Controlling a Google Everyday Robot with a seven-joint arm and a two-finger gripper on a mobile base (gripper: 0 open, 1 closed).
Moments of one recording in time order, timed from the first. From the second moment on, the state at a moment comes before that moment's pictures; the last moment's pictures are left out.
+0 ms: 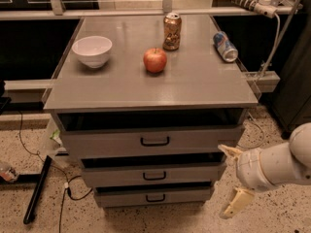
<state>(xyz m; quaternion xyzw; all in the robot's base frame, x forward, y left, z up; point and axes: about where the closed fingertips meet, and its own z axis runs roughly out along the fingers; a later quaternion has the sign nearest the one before) 0.402 -0.191 0.682 -0.62 0.72 0.12 0.27</state>
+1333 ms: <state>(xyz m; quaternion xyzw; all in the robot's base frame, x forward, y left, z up) 0.445 -0.176 0.538 -0.62 0.71 0.11 0.33</state>
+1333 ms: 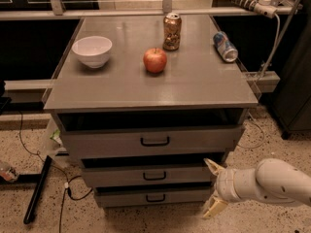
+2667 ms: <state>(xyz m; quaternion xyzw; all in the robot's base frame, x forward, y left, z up) 0.499 -0.168 0.464 -0.71 0.60 0.04 0.35</state>
